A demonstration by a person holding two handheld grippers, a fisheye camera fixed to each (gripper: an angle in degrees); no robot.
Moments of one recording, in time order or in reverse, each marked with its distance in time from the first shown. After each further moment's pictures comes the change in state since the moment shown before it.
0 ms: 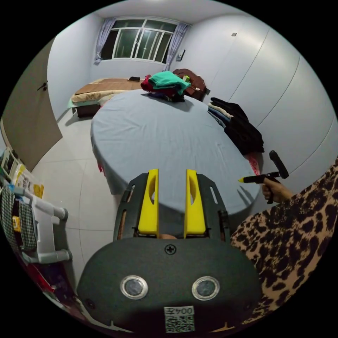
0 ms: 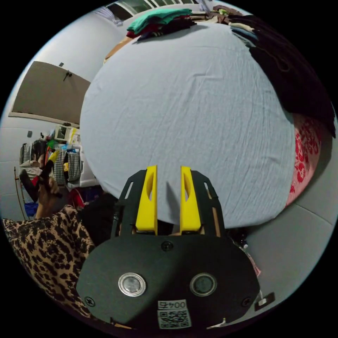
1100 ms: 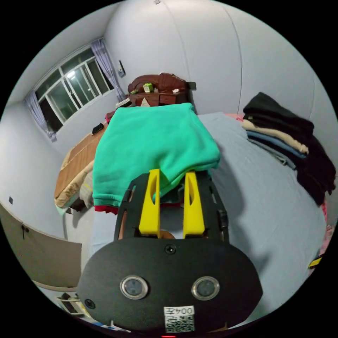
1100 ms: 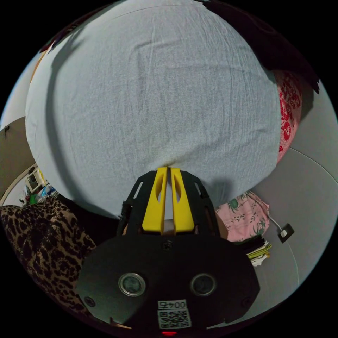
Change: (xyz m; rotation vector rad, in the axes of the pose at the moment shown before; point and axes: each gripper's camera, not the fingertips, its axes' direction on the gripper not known) left arm -0.030 -0.716 0.342 0.024 -0.098 0.524; right arm 0.025 -0.348 -0.060 -0.301 0.158 0.479
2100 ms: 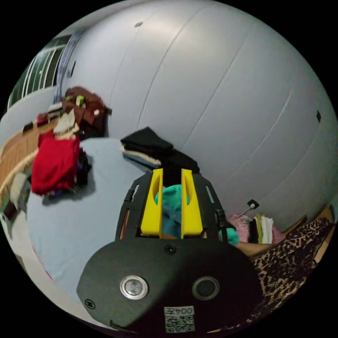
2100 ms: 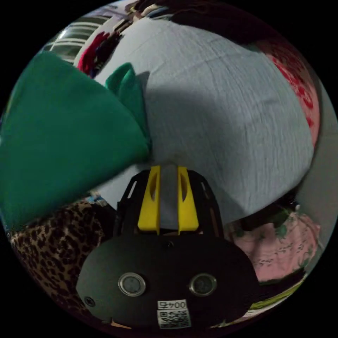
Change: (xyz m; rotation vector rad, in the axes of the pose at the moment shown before) left arm 0.101 0.022 -0.191 0.047 0.693 -0.032; right arm 0.113 0.053 0.001 0.301 -0.517 -0.009
